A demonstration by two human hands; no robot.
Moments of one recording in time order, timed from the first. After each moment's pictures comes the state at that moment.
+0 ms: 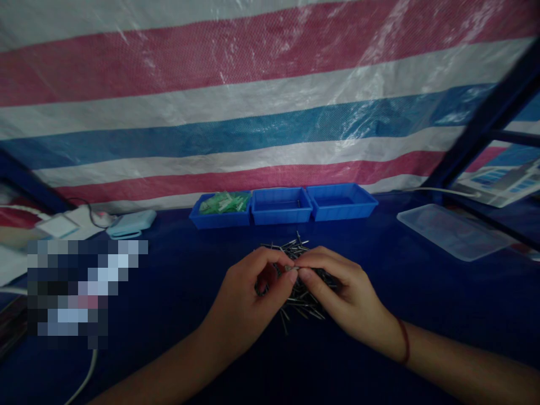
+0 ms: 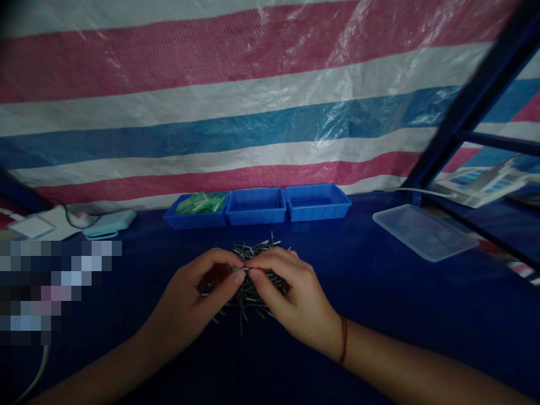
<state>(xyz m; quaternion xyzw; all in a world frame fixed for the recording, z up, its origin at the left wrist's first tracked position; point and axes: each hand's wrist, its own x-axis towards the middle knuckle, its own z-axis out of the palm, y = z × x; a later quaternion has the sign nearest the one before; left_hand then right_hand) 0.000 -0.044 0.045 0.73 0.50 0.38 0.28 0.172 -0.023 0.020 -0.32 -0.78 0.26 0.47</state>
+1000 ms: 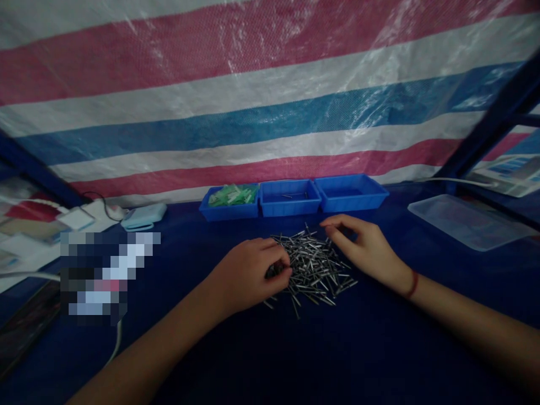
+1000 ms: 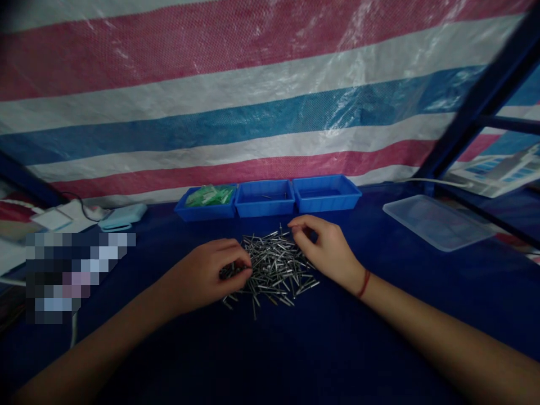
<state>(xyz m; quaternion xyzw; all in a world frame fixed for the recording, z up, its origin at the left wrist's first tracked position) -0.027 -0.020 0.044 0.89 0.41 0.15 0.11 0.203 0.026 0.002 -0.45 -0.77 0.17 0.41</state>
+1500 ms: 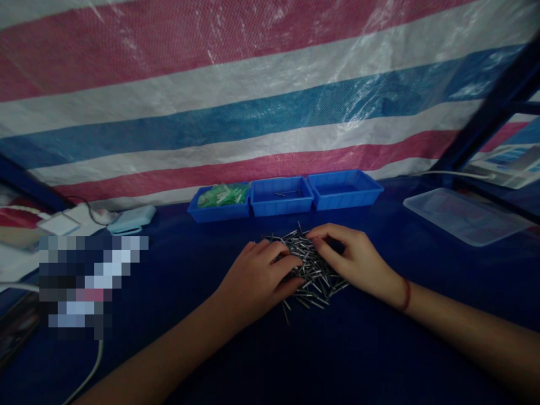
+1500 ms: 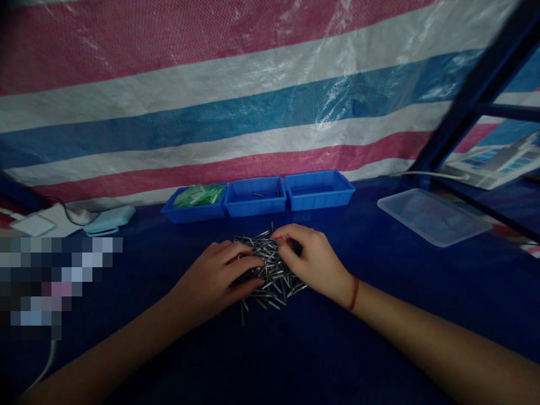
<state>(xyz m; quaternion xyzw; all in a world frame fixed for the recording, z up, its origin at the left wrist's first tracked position) -0.005 -0.018 0.022 0.91 0.40 0.13 0.00 0.195 0.016 0.001 -0.41 -0.79 0.22 0.40</state>
